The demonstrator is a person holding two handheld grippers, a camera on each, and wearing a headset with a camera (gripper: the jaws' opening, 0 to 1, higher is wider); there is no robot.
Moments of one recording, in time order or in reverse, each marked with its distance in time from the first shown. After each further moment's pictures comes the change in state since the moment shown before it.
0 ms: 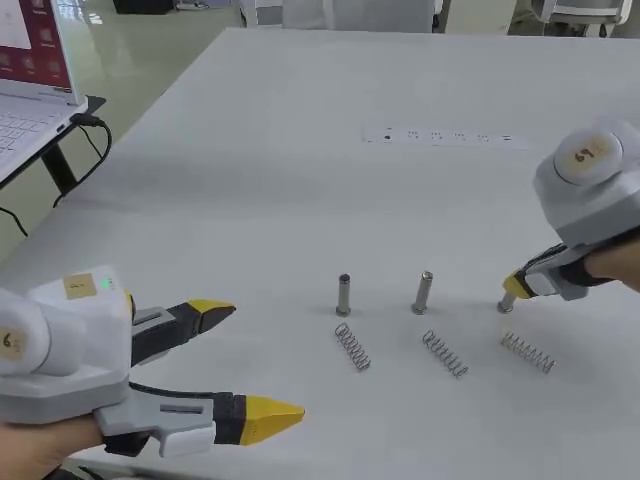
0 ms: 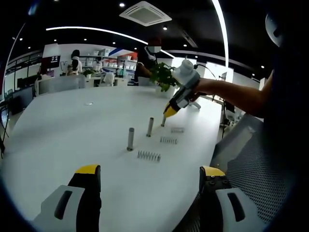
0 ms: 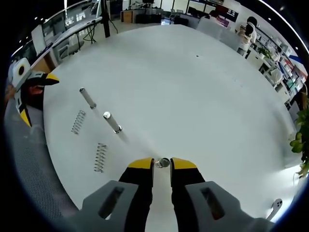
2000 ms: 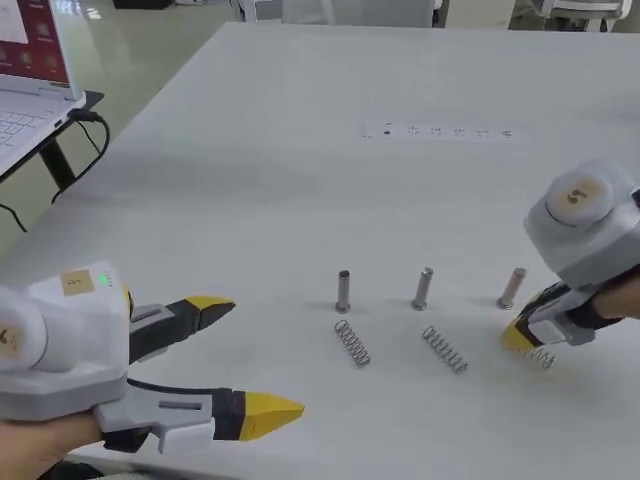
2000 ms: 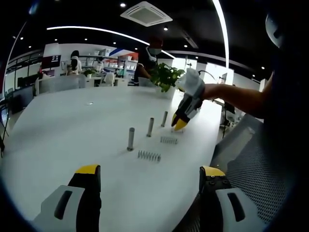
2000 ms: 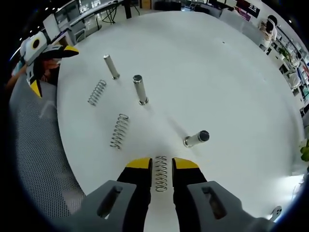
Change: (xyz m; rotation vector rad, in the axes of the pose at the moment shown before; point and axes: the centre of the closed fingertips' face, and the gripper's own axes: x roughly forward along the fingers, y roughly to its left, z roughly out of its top) left arm 0.000 -0.001 0.000 -0.008 -0.003 0.000; right arm 0.005 0.040 -0.042 -0.095 0.129 0.149
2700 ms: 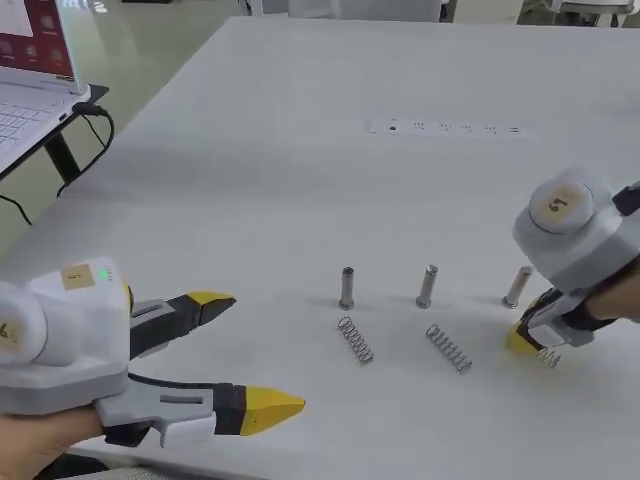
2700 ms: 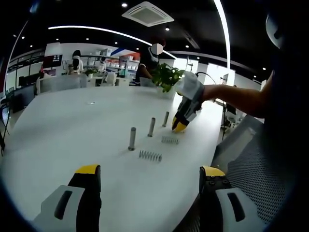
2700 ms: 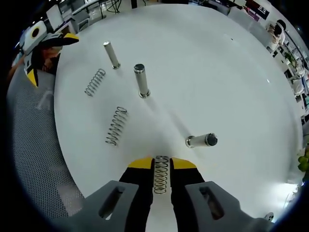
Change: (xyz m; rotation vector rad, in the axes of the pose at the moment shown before) left arm 0.001 0.000 -0.001 -0.008 0.001 0.010; right arm 0.011 0.001 -0.007 -0.064 0.074 0.002
